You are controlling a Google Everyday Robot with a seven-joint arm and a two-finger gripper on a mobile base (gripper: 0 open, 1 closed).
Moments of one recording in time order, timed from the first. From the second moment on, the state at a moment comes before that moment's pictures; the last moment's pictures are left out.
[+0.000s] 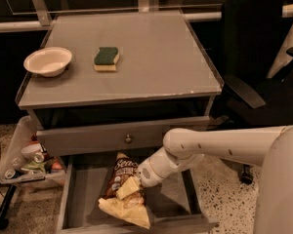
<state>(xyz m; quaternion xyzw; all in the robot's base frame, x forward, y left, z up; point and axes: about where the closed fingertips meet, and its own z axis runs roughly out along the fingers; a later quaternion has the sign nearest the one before) 0.443 0.046 0.525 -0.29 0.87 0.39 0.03</state>
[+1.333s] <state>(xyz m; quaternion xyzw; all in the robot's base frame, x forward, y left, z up) 0.482 0.045 0.472 -0.24 0.87 0.43 0.06</state>
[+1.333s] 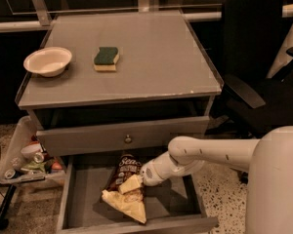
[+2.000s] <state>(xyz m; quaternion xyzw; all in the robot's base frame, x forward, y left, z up) 0.482 0.045 0.472 -0.24 0.87 0.43 0.06</state>
